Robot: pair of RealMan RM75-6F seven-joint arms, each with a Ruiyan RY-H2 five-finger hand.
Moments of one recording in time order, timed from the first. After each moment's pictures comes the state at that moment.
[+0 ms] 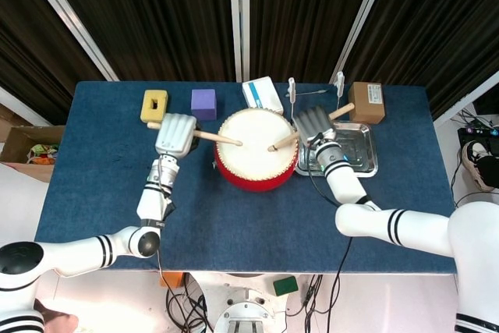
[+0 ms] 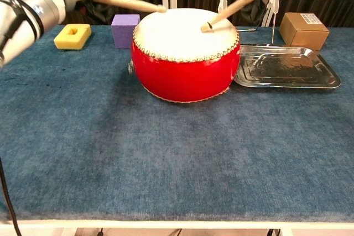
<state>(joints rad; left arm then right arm) -0.88 -1.70 -0.33 -1.34 0.89 1.13 0.60 1.25 -1.36 0.10 -1.52 -0.38 0.91 -0.83</state>
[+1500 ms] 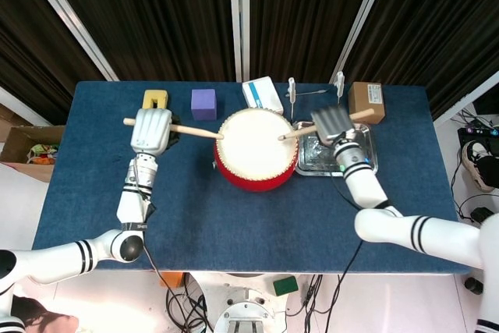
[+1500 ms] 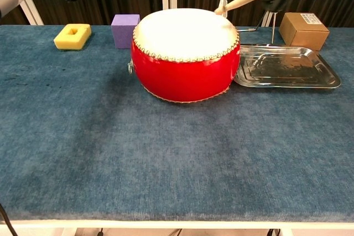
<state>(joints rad) -0.78 -1.58 -0.35 -1.47 0.95 1.24 0.50 1.10 -1.27 0.11 -1.57 -0.53 0.94 -0.66</state>
